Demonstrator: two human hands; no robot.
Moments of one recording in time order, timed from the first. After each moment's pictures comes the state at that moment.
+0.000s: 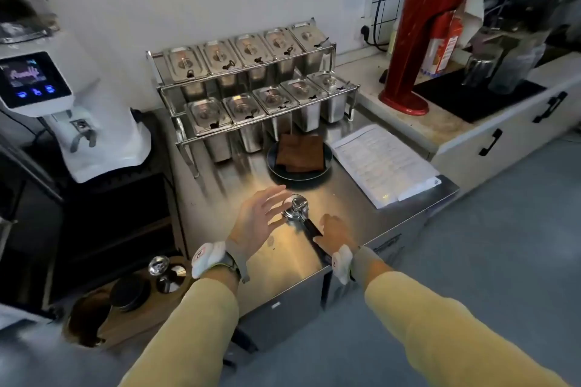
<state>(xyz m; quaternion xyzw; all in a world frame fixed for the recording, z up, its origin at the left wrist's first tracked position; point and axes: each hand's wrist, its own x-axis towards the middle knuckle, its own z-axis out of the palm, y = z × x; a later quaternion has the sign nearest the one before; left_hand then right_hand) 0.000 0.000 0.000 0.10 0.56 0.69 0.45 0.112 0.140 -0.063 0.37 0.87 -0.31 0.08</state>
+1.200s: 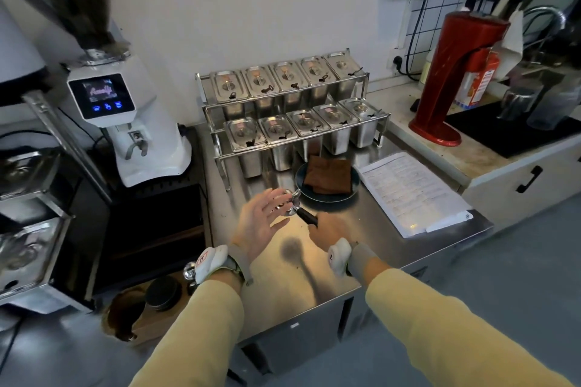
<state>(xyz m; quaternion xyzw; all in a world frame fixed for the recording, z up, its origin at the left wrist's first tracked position) -0.025 -0.030 0.037 0.07 0.51 0.76 0.39 0.053 0.108 -0.001 0.35 0.91 -0.23 0.04</state>
